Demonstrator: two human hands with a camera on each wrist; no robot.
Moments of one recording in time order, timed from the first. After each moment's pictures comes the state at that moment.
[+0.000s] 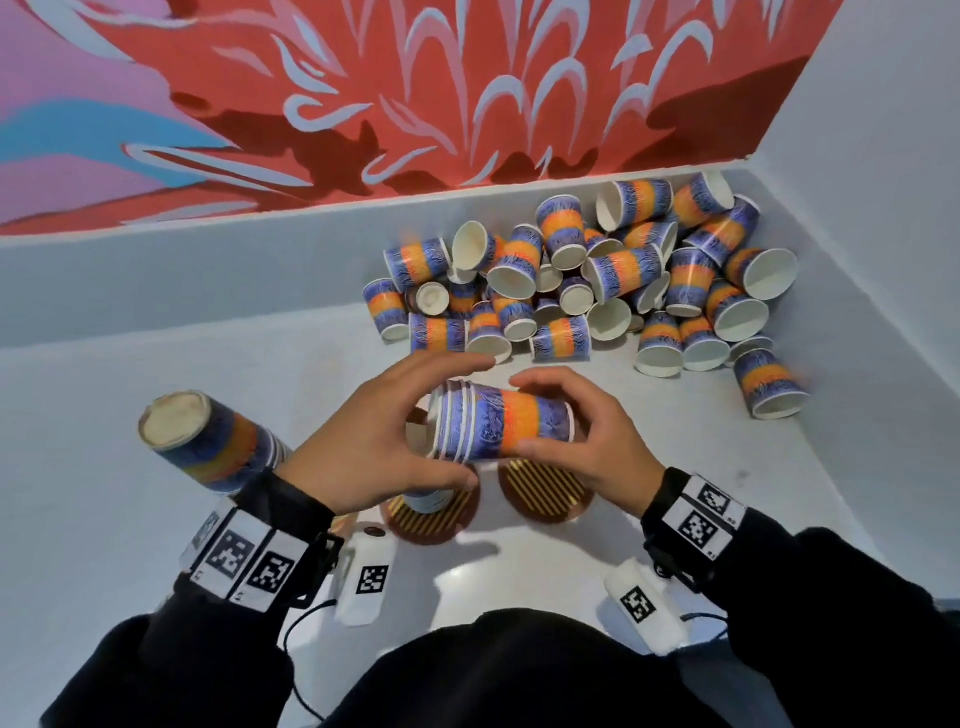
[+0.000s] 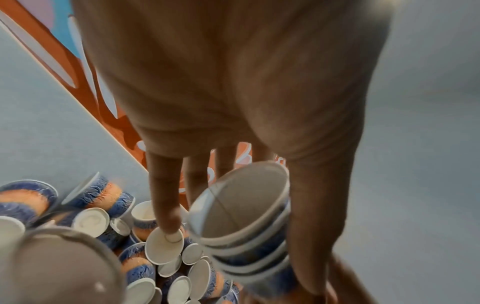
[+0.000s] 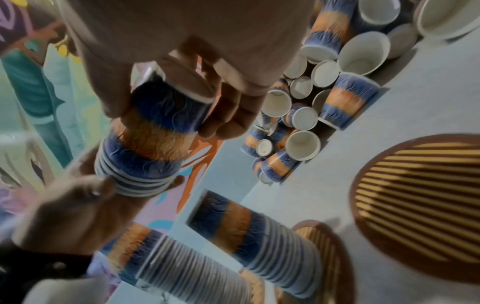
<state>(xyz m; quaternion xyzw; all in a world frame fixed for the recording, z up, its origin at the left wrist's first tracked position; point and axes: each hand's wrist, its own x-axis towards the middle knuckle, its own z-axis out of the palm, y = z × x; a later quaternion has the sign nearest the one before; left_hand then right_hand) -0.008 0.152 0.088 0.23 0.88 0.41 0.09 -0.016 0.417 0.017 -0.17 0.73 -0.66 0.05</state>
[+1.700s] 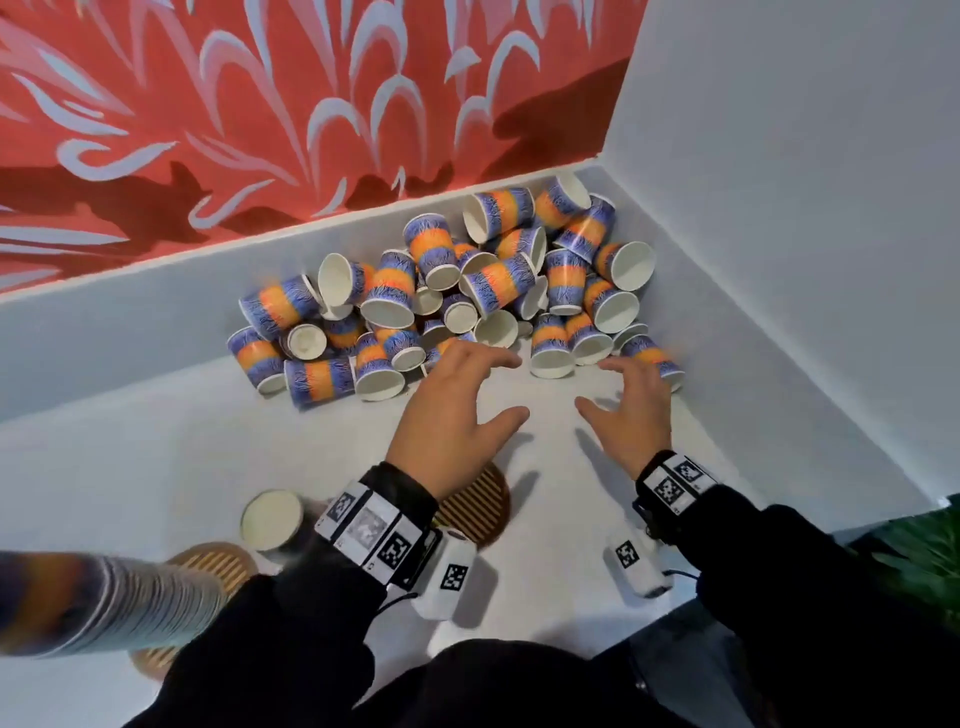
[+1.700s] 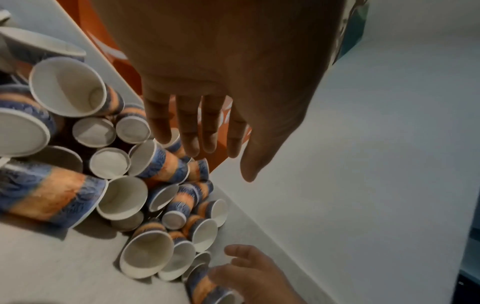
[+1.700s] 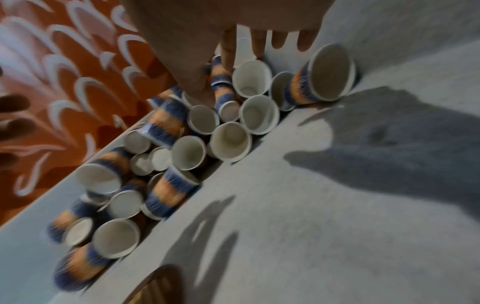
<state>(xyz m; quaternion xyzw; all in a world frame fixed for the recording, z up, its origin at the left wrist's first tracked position) -0.075 0.319 0.038 0.27 0.87 0.42 0.02 -0.056 0.579 -0.062 0.19 0.91 -0.33 -0.14</state>
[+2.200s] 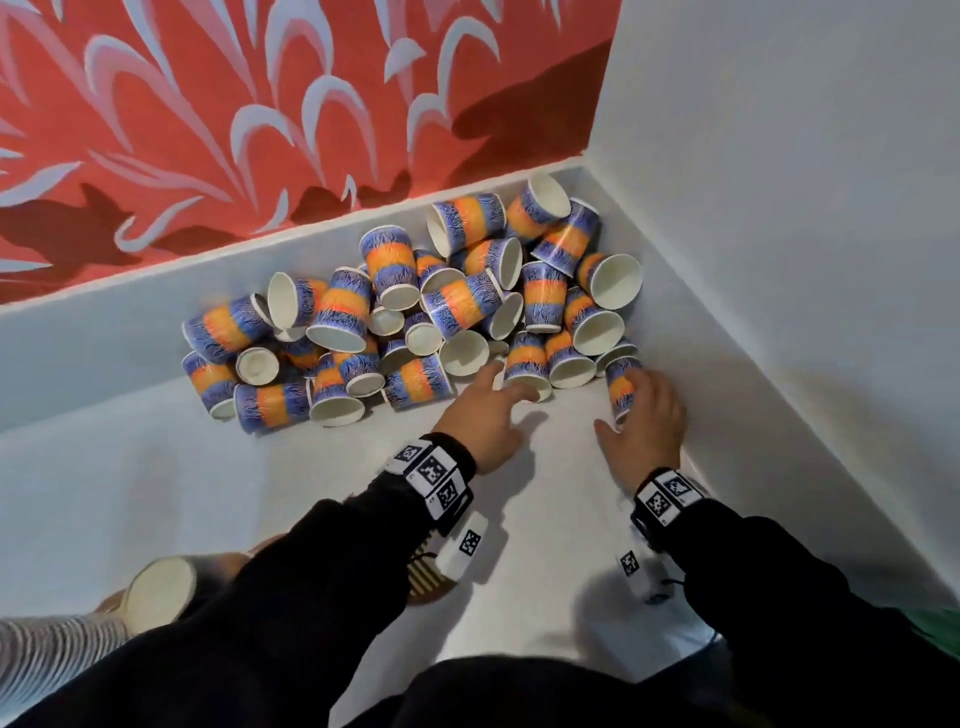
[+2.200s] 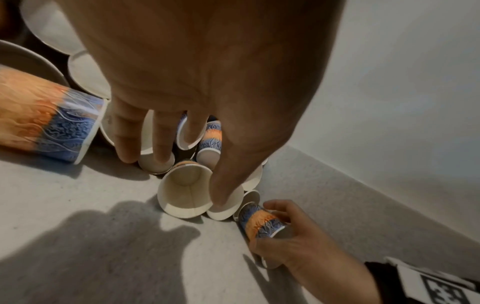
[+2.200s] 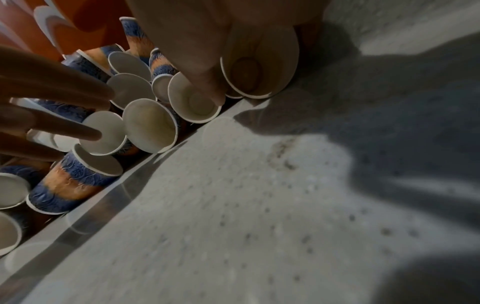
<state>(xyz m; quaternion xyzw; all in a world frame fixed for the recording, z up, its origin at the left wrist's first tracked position) -0.152 0.431 -0.032 0.23 0.92 0.21 0.22 -0.094 0.664 -0.127 0.23 0.94 -0.22 -0.11</state>
